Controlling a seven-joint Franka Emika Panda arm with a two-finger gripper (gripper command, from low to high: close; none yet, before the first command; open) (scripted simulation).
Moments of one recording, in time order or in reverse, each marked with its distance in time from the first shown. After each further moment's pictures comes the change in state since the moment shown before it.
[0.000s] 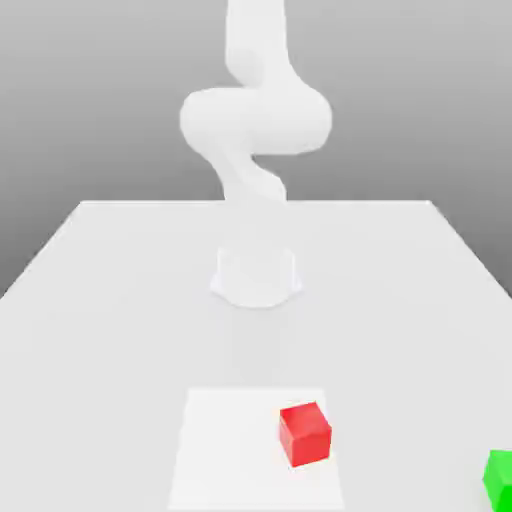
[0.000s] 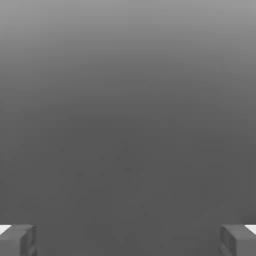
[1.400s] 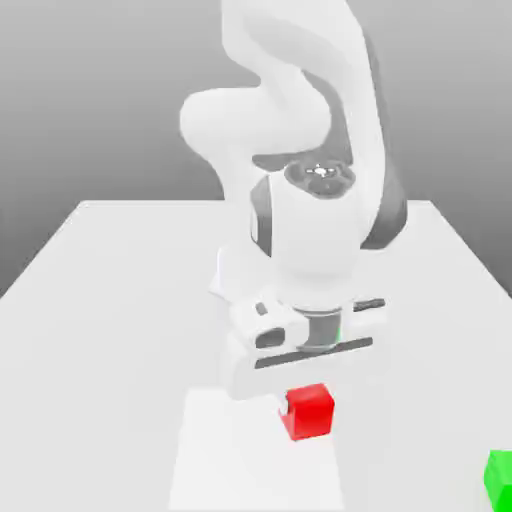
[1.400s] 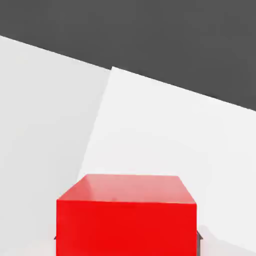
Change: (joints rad) arm 0.129 0.823 0.057 -0.273 -0.021 0.377 -0.190
